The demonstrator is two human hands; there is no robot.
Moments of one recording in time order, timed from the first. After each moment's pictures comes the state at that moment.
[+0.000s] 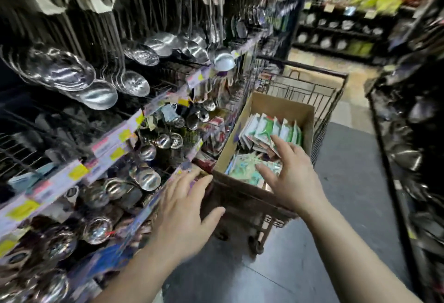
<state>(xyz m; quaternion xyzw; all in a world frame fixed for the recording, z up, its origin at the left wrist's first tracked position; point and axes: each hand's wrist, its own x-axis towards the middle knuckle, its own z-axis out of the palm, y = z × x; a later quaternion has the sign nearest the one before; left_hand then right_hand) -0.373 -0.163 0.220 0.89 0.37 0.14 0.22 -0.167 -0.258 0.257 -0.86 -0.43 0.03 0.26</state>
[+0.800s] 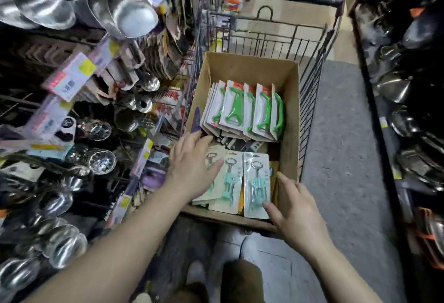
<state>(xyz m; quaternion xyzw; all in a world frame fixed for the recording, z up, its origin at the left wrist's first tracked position) -0.062 0.005 0.127 0.92 0.30 0.00 0.24 0.012 -0.223 0.121 -0.92 -0.22 0.22 0.22</state>
